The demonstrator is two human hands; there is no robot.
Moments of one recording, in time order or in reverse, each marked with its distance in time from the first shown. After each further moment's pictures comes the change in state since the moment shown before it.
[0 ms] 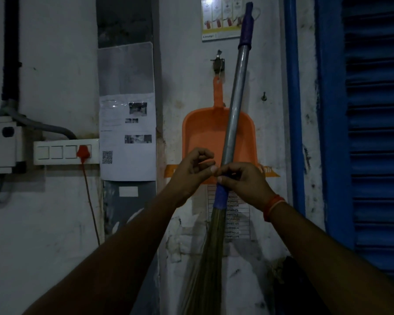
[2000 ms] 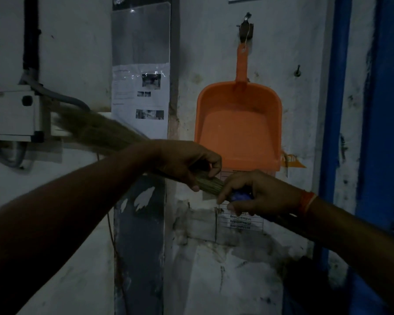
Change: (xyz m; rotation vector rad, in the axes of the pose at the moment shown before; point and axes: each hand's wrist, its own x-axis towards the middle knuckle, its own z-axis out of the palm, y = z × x) left_hand 0.011 0.051 -0.043 0.913 -0.836 -0.186; right_hand -0.015 -0.003 -0.012 -0.138 -0.733 -0.078
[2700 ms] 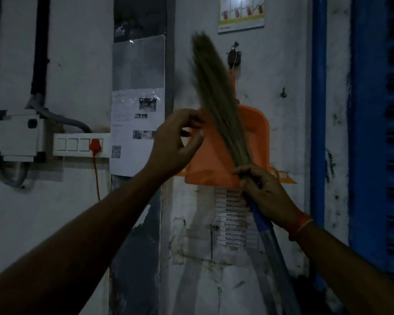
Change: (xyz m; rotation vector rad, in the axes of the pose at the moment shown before) left_hand 0.017 0.016 -0.008 0.074 1.276 0.144; right_hand -0.010 0.025 -0.008 0.316 0.638 -0.018
